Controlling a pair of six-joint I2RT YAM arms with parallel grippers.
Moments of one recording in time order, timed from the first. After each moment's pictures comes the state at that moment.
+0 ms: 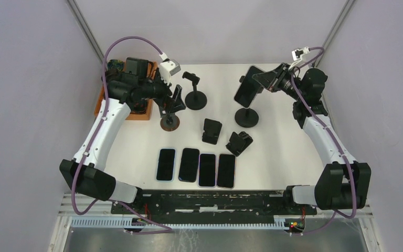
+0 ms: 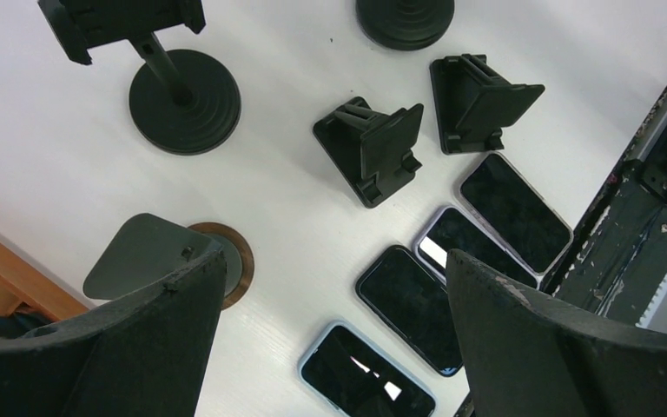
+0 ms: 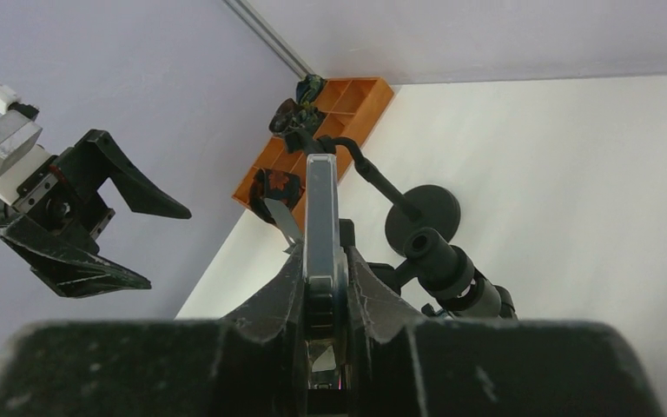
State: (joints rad) left arm -0.28 1.43 1.54 -0.87 0.59 0.32; right arm 0.01 1.32 1.01 0.33 -0.72 0.67
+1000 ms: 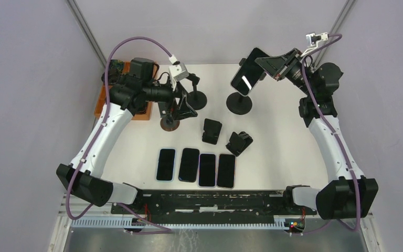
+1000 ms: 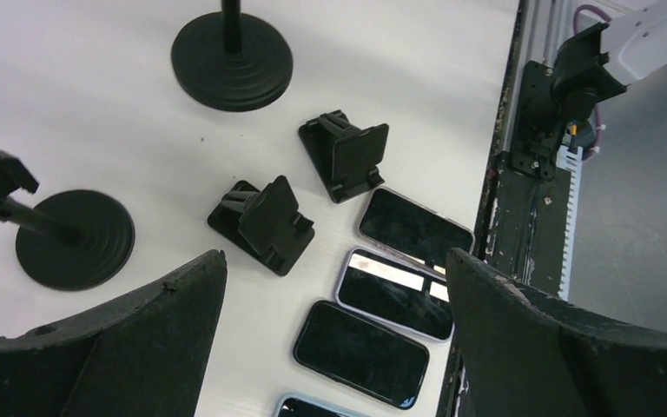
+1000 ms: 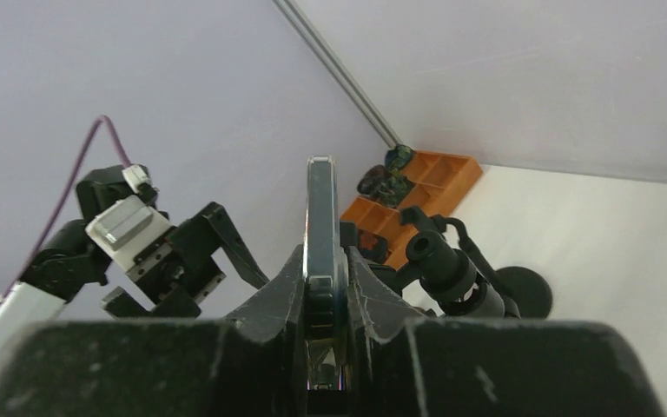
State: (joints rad) left arm -0.37 1.38 1.54 -0.81 0.85 0.36; right arm 0.04 1.25 1.17 0.37 -0.71 0.86
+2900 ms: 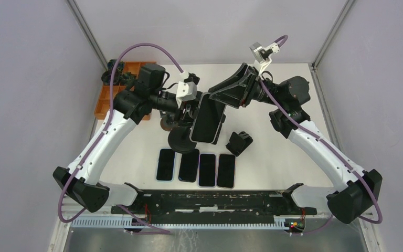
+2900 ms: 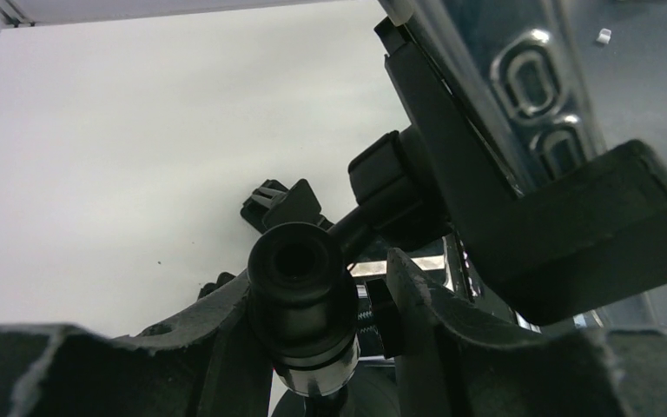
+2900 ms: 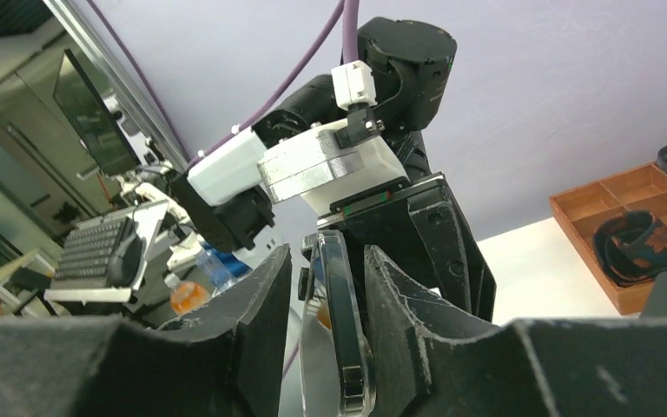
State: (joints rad) left arm -0.52 1.33 1.52 -0.76 1.04 0.59; right arm 0.54 1.24 1.18 0.61 -0.85 0.94
